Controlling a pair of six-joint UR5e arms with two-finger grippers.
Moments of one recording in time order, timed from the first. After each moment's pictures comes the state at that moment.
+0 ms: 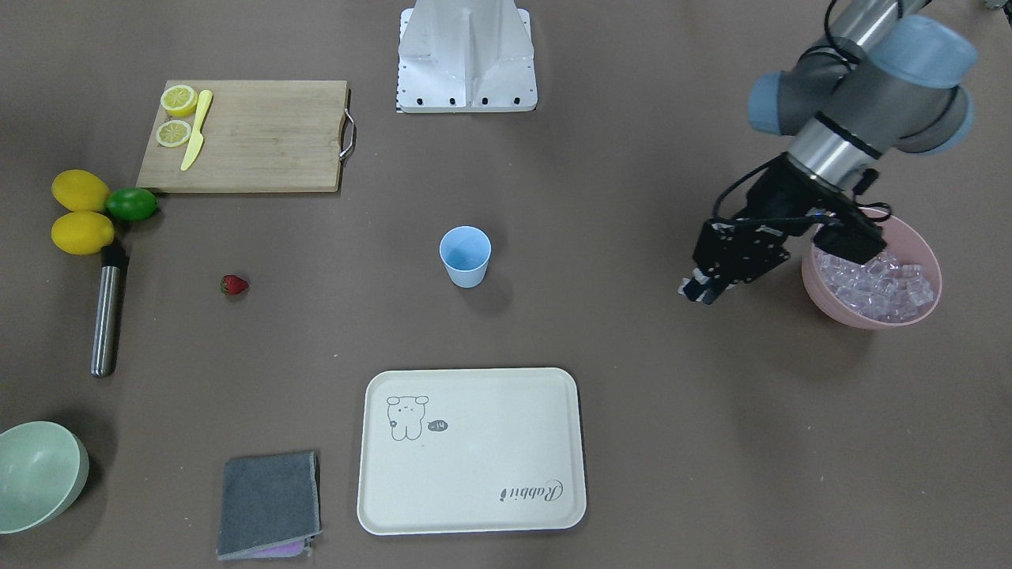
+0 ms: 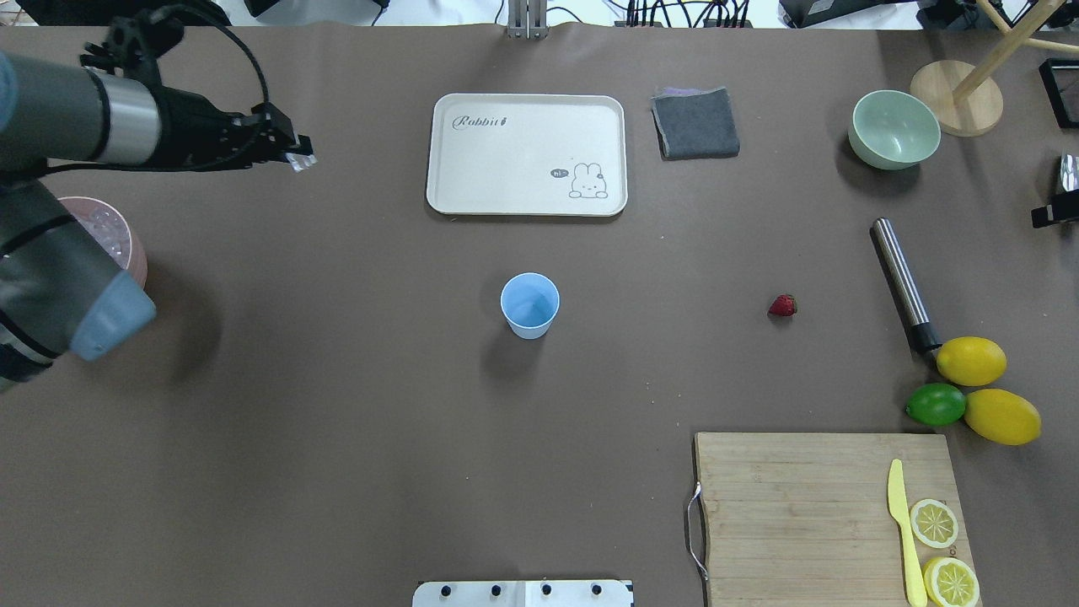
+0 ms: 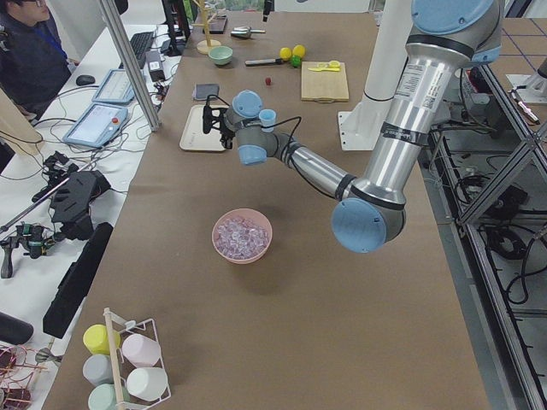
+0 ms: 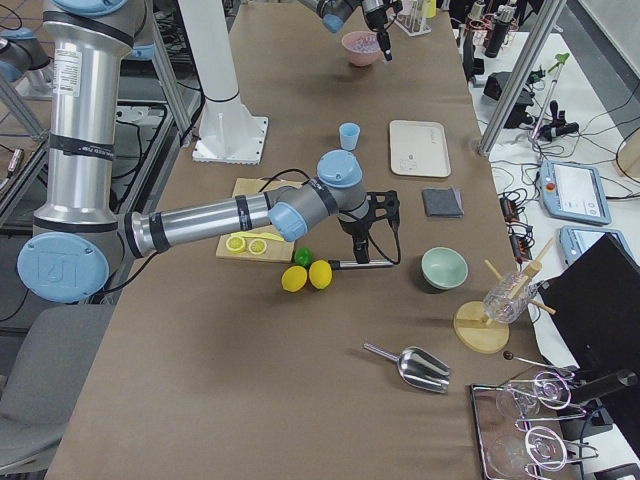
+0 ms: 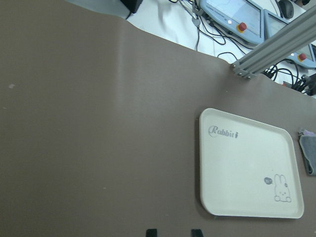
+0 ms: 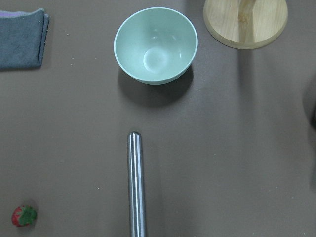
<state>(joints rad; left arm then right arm) -0.86 -1.96 -1.69 -2.40 -1.95 -1.43 1.29 -1.70 1.91 -1.14 2.25 0.60</state>
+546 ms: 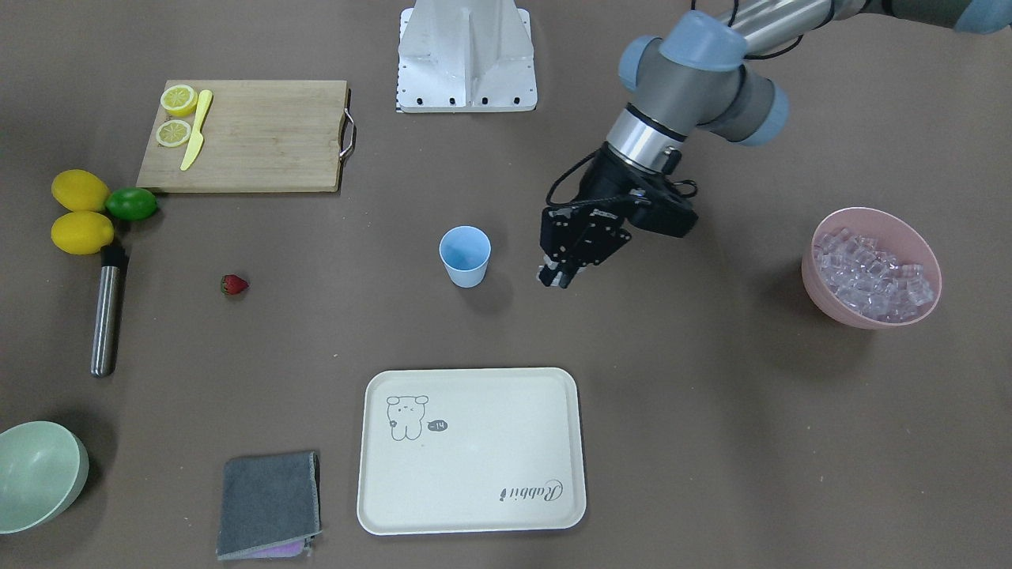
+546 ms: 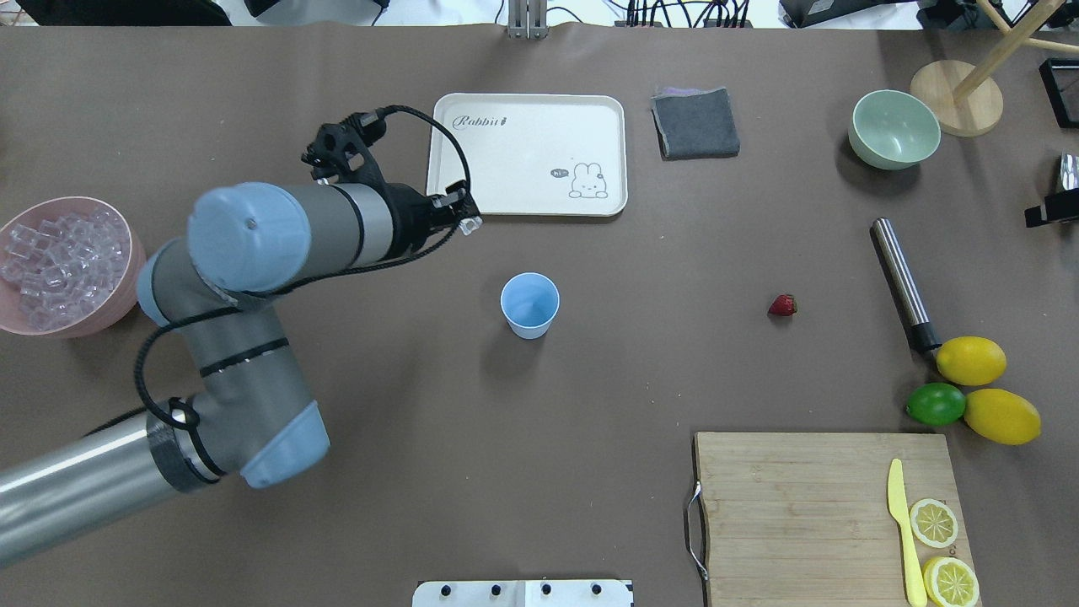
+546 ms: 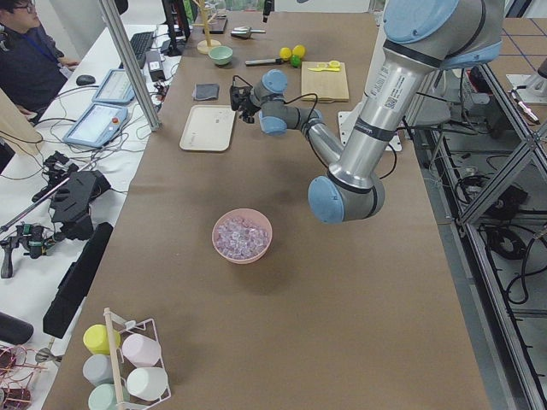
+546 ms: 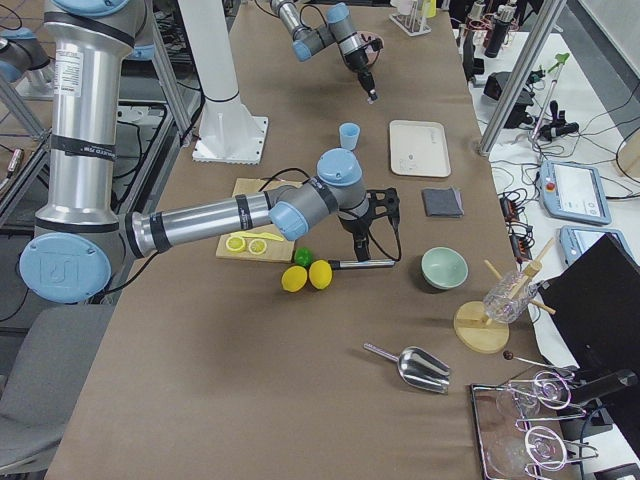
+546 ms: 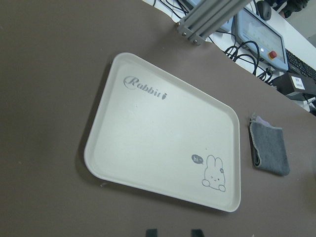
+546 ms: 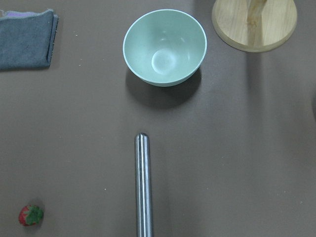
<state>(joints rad) -0.54 -2.14 -1.68 -2.23 -1.55 -1.62 1.28 -1.70 1.92 -1.12 2.25 0.60</state>
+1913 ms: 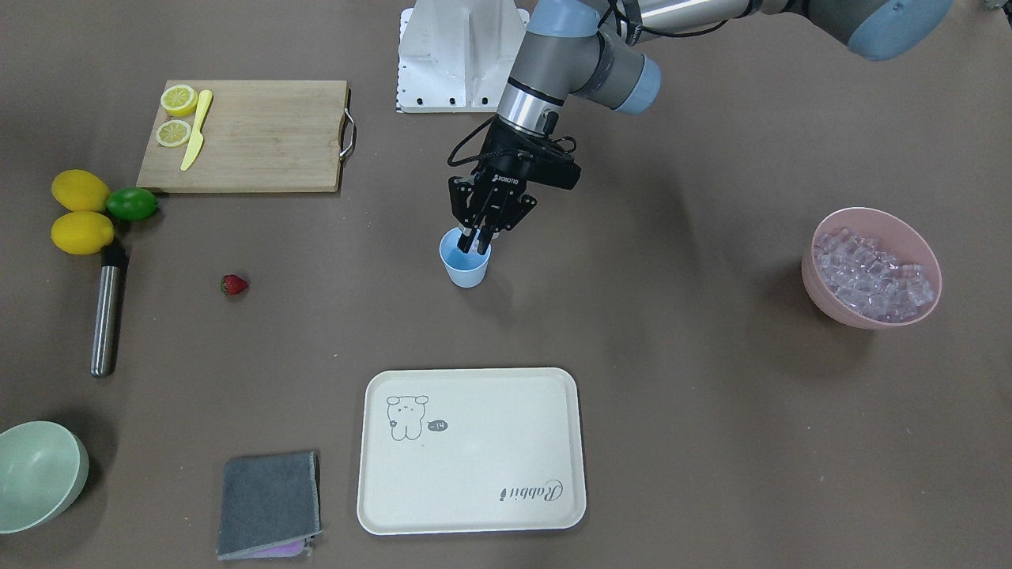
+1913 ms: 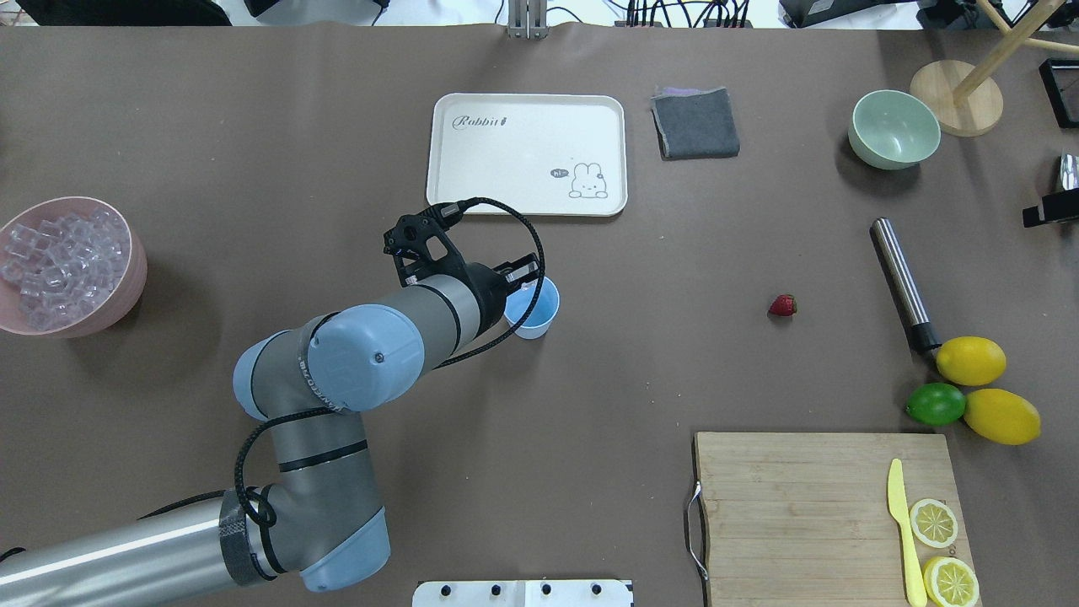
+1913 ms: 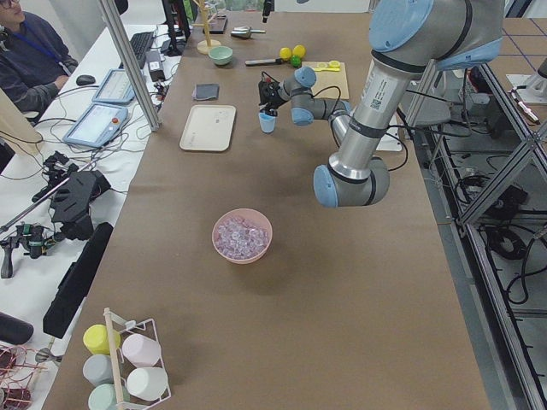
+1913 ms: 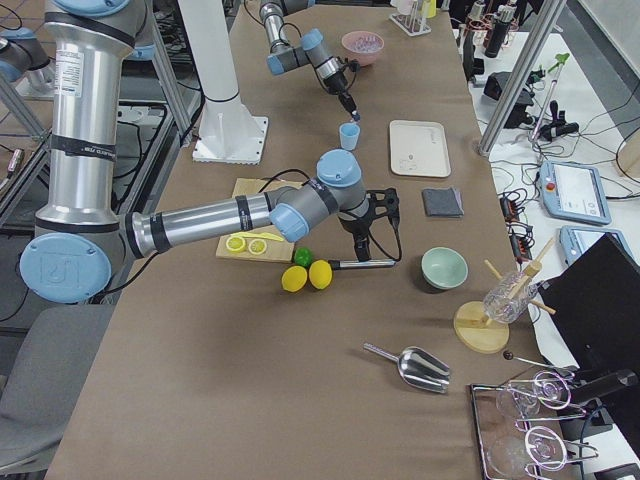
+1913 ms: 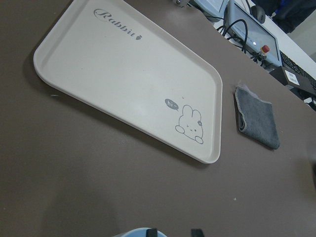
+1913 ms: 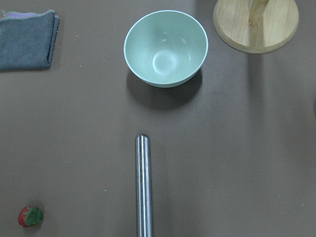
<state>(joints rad) -0.38 -2.20 -1.65 -2.19 -1.31 -1.66 1.27 -1.70 1.91 -1.11 2.25 0.61</state>
